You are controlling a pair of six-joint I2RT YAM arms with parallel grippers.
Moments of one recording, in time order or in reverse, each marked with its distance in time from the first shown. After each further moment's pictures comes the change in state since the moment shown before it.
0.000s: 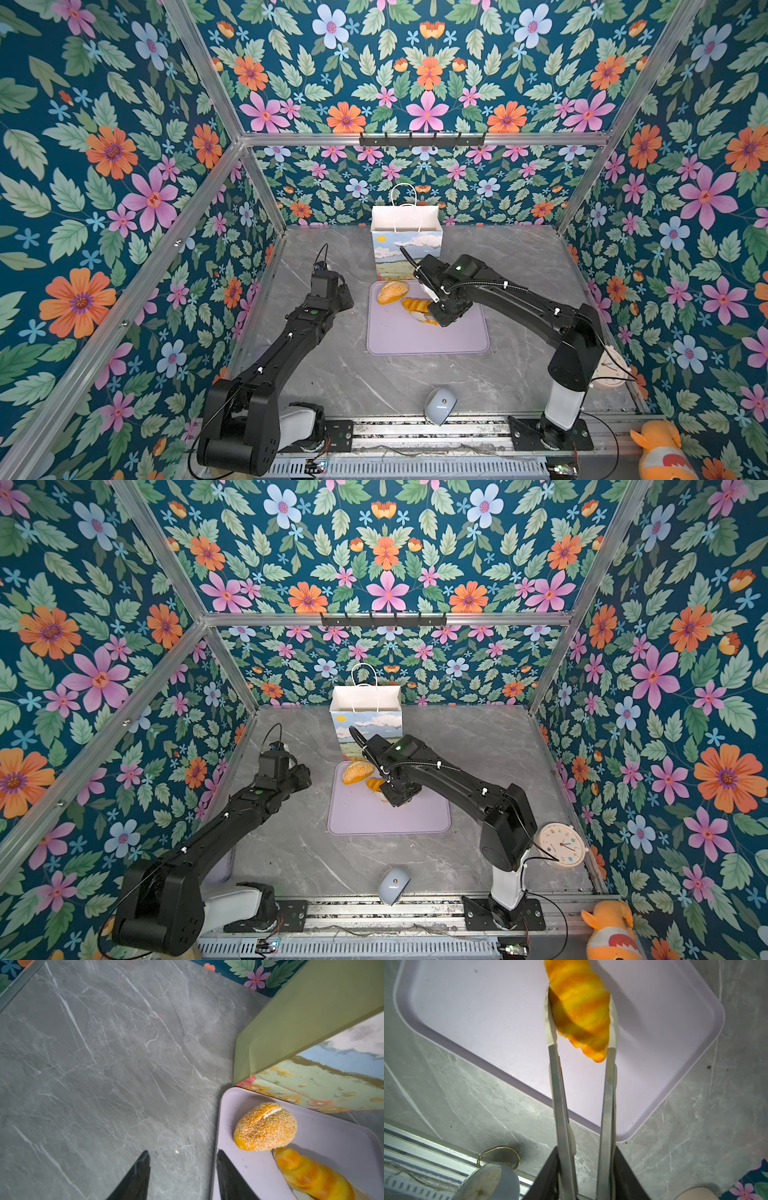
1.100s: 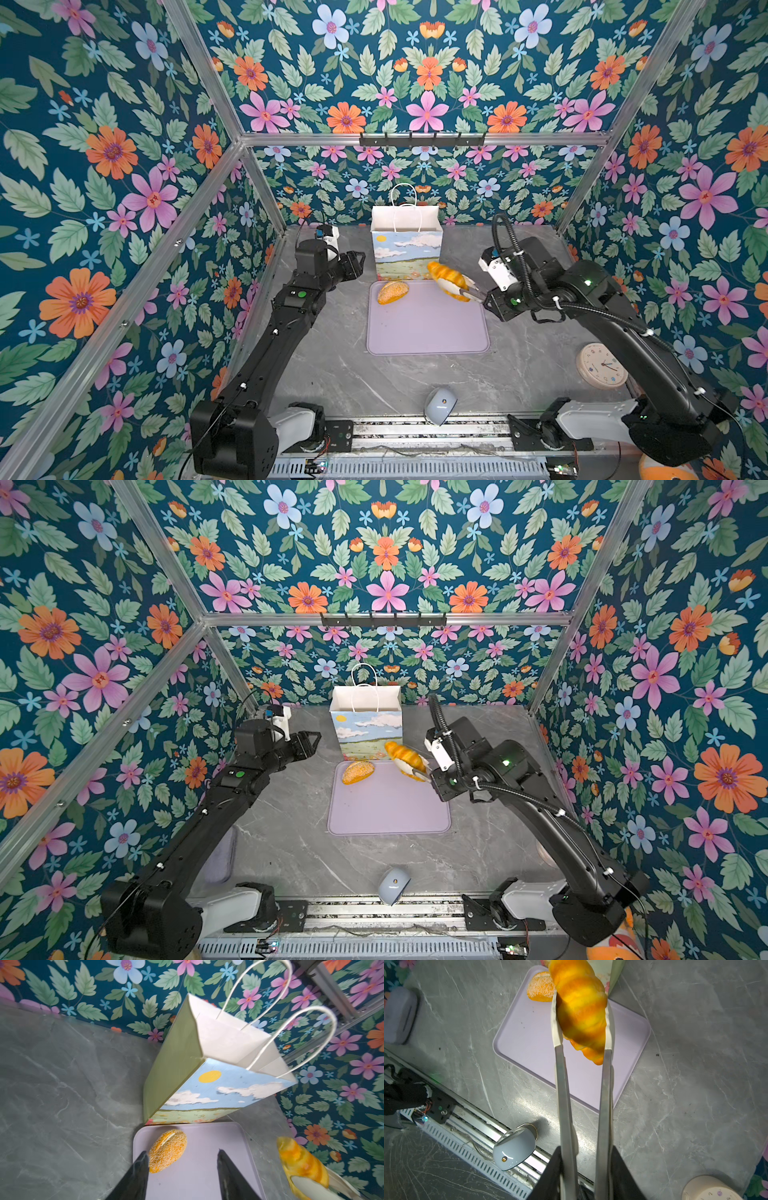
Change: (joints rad) left arm 0.001 -0.026 0.333 -0.048 0.378 0.006; right arm -0.224 -0.577 -0.093 -0.033 -0.155 -0.059
